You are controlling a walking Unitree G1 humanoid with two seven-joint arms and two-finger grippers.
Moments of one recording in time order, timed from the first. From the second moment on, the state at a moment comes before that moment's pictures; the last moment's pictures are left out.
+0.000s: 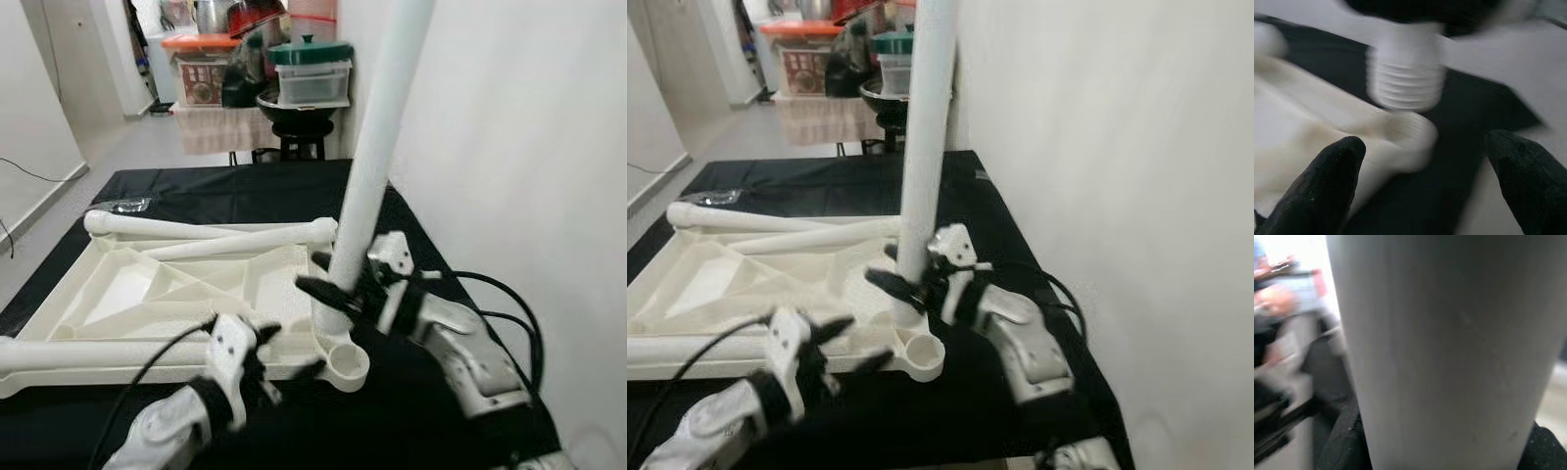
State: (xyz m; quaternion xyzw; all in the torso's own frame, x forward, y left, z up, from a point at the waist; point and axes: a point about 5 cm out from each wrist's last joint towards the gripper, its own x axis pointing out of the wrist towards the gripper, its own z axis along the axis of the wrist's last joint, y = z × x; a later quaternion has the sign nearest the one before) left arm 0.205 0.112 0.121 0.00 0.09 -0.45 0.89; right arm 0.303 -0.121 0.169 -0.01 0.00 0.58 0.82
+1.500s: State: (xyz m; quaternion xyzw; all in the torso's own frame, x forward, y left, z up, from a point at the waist) left arm 0.132 0.127 0.161 0.14 0.06 -0.38 0.91; right arm 0.295 -0.105 0.203 -0.05 -0.05 0.70 0.71
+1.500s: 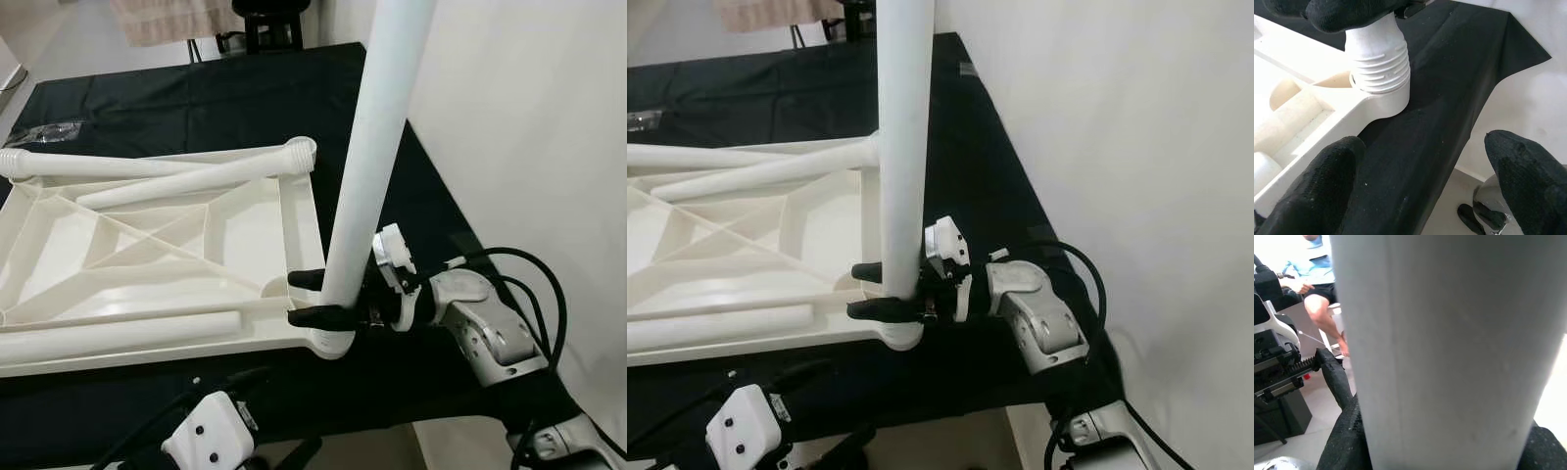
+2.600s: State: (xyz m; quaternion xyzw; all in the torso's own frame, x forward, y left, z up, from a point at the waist) left arm 0.126 0.126 0.165 0.13 0.05 -0.37 0.92; right arm 0.318 -0.094 0.213 -0.09 -0.05 0.73 0.68
